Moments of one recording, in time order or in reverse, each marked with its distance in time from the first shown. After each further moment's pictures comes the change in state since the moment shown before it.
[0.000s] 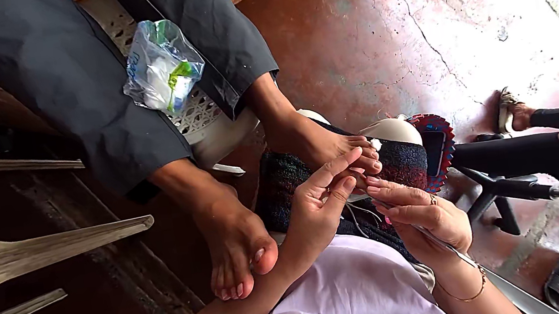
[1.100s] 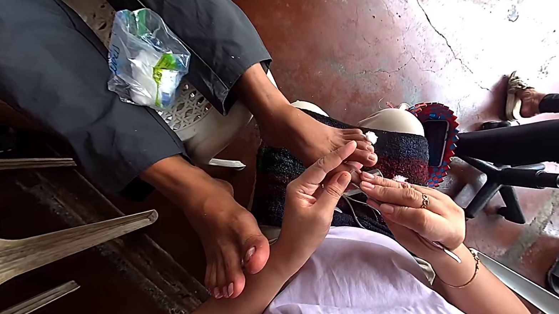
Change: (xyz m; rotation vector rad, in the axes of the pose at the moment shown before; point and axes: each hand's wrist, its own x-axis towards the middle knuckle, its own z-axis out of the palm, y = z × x) left_hand -0.001 -0.001 -0.001 -0.040 0.011 -0.036; right_hand -0.001 0.012 0.001 -0.165 -0.017 -0.183
